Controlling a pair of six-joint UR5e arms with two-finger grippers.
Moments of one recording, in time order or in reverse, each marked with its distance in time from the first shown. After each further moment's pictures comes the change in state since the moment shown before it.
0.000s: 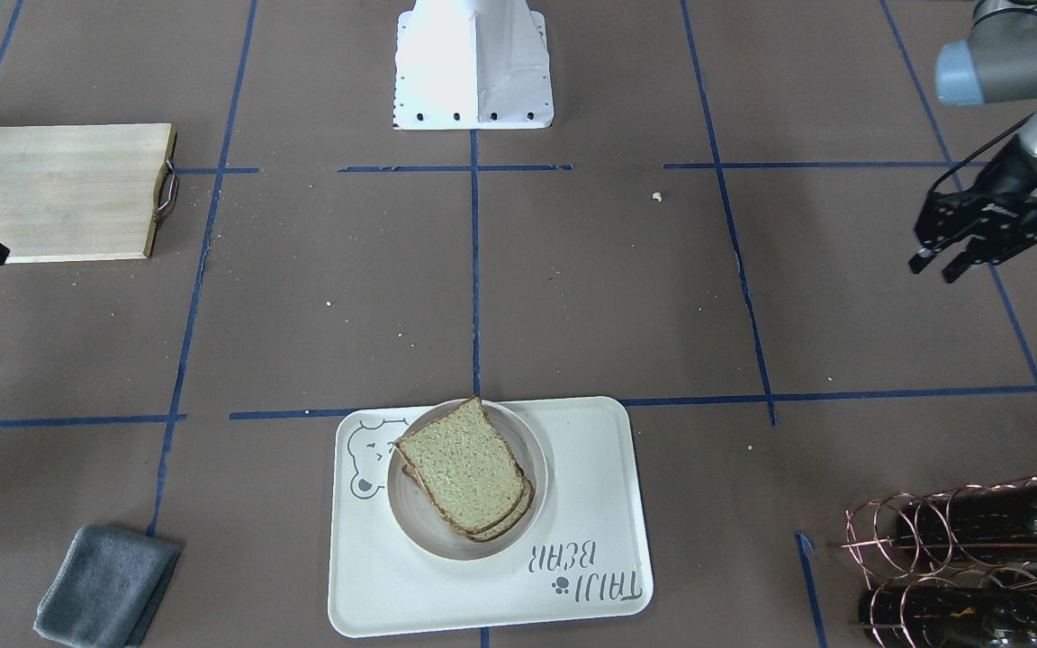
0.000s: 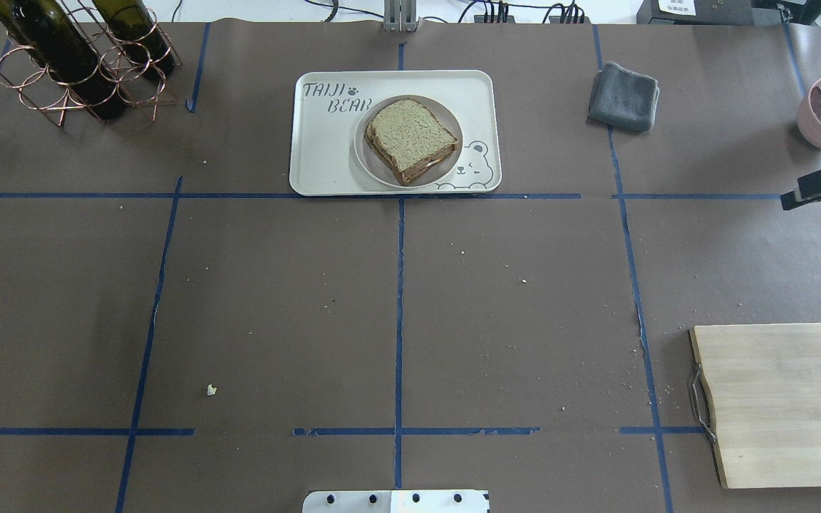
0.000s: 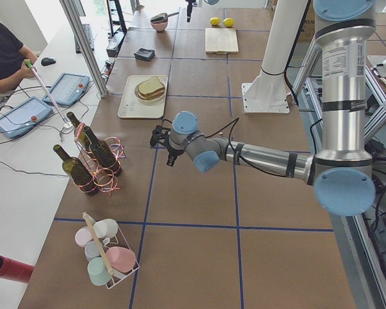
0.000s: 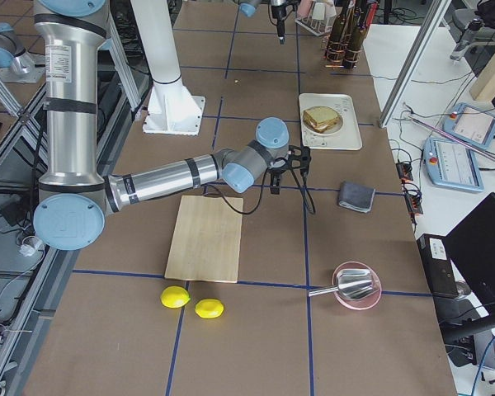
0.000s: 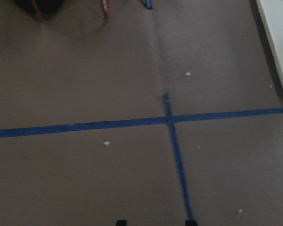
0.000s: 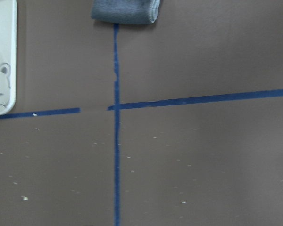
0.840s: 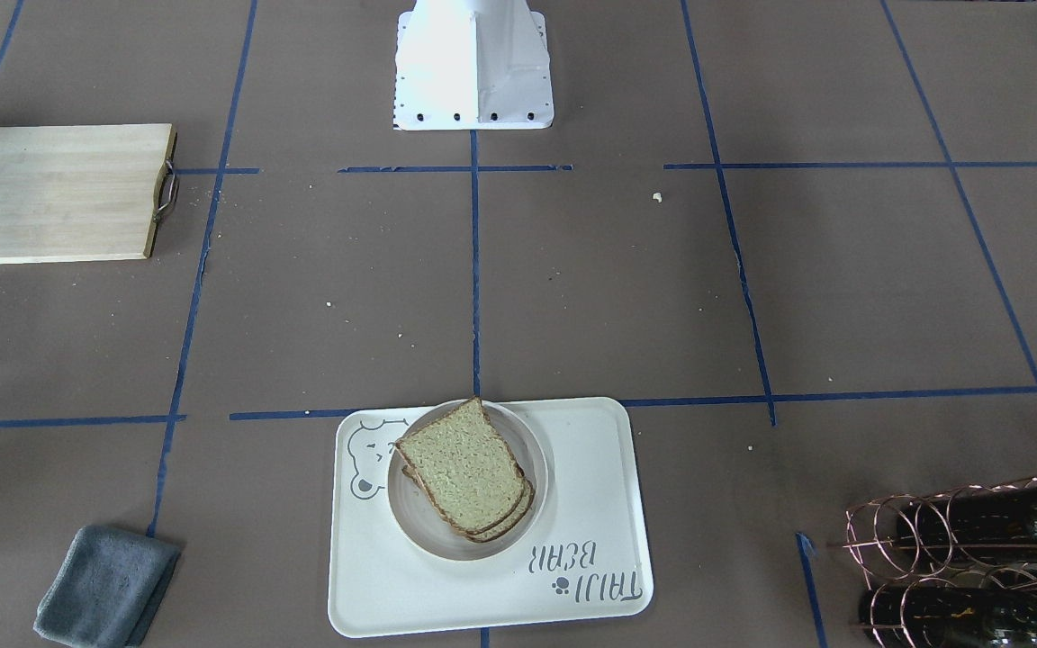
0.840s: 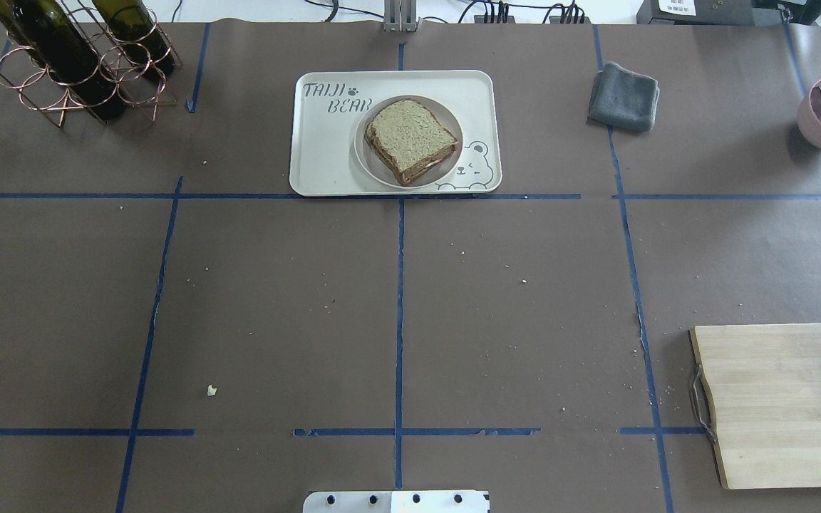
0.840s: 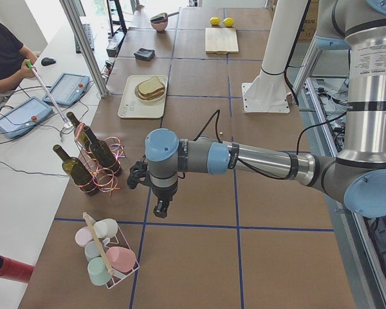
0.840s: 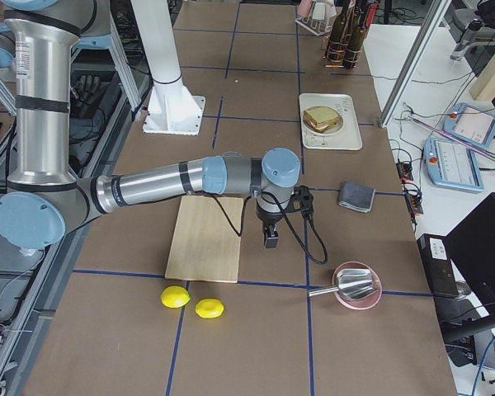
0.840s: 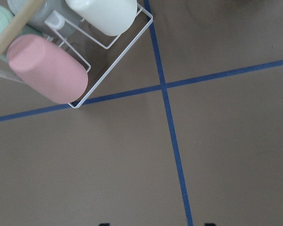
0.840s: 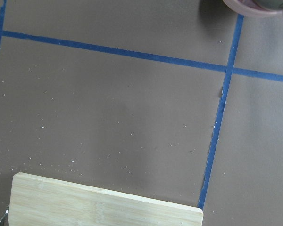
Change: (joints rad) left arm -0.381 -0.081 -0.023 0.836 -0.024 0.632; right arm 0.231 -0.005 0.025 -0.580 -0.006 -0.682
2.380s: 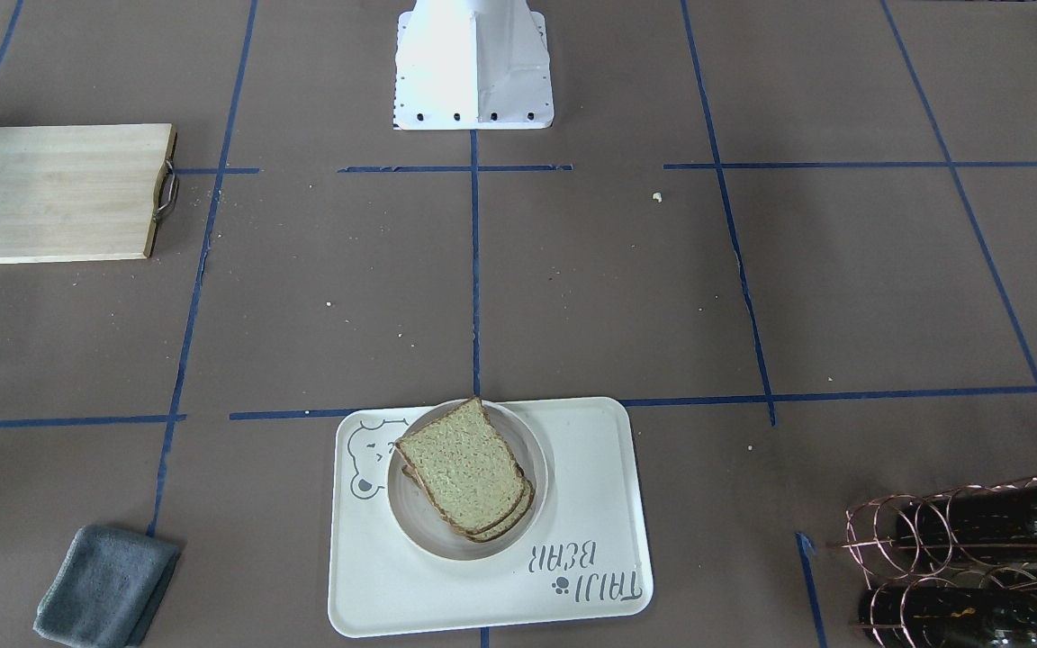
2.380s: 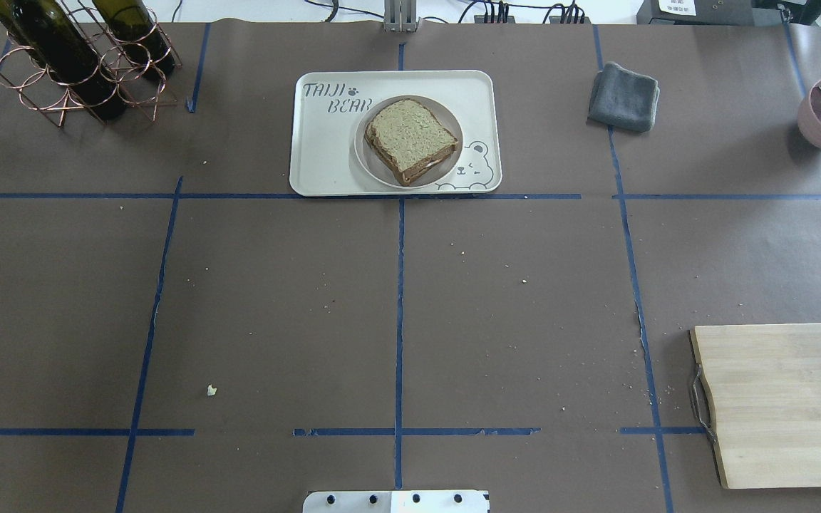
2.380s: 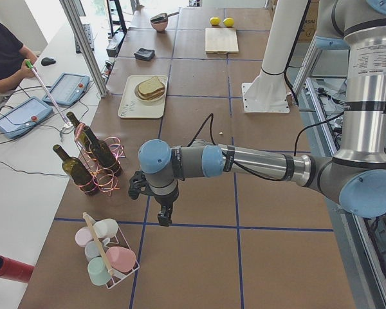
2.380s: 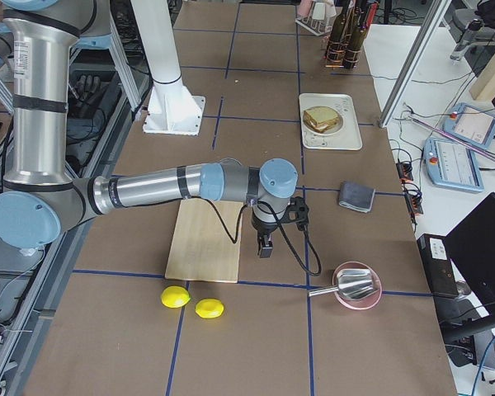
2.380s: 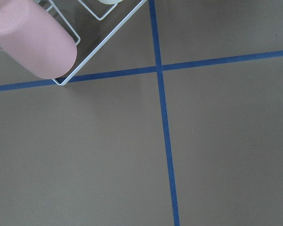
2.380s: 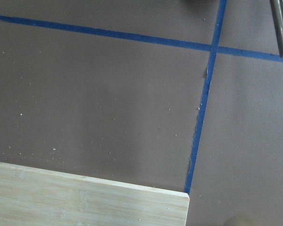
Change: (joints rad) left arm 0.012 -0.042 0.062 0.073 -0.046 -0.004; right arm 0.000 -0.022 -0.030 0.003 -0.020 -0.011
